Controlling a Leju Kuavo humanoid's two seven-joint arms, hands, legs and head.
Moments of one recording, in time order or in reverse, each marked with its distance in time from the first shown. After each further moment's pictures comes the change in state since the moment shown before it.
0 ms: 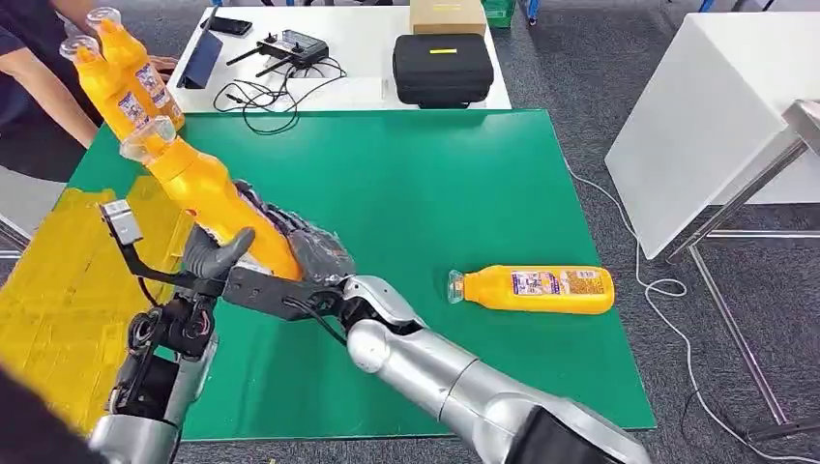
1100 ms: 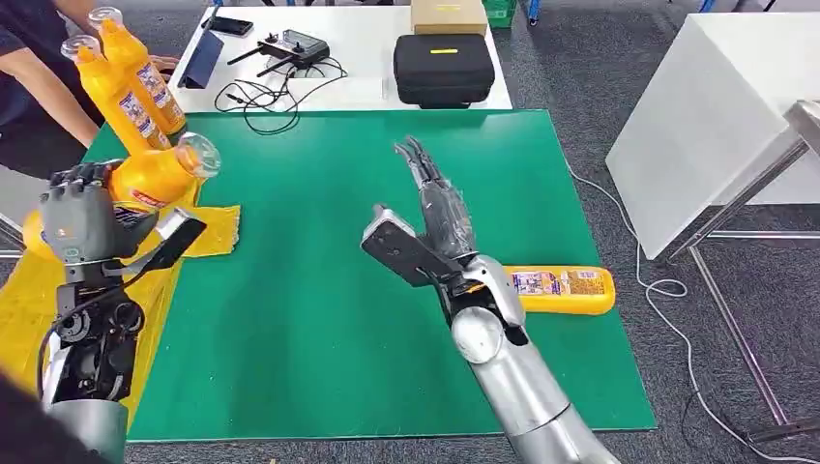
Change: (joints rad) left arm -0.058 0.095 0.286 0.043 -1.703 1.134 -0.030; right arm 0.323 -0.157 -0.630 -0.631 0.442 0.091 -0.059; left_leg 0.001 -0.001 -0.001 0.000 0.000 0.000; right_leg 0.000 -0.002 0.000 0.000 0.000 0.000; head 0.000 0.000
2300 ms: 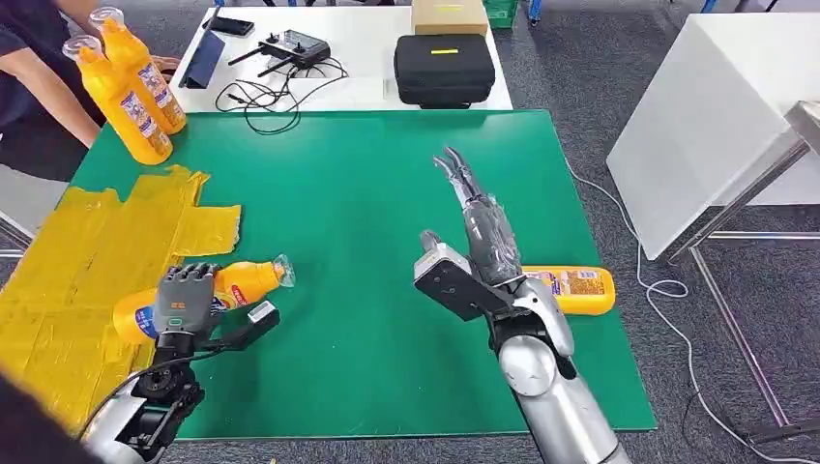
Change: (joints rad) left arm 0.104 0.072 -0.427 0.383 -0.296 0.003 0.425; right arm 0.138 -0.122 -0.027 -0.240 -0.072 0.056 -0.053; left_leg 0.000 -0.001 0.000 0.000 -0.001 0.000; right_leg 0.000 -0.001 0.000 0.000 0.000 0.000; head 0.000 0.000
